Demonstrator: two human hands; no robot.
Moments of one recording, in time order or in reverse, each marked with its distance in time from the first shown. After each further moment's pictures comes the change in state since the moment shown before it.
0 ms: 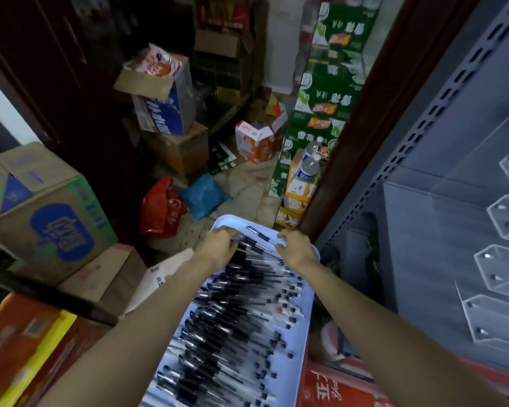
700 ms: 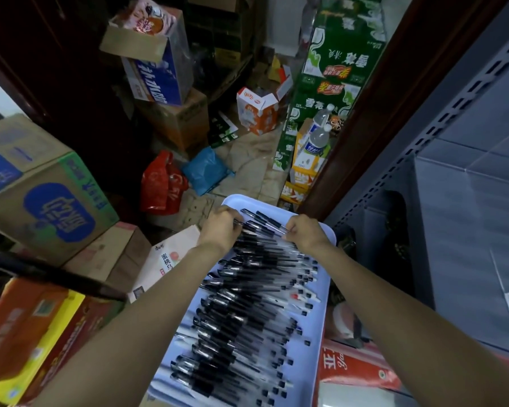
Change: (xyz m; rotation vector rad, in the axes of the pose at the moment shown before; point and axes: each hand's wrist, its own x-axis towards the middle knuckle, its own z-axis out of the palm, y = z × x) left_hand 0.016 -0.021 0.011 0.056 0.122 -0.051; right_hand 0.026 0.006 0.018 0.009 -0.059 -0.004
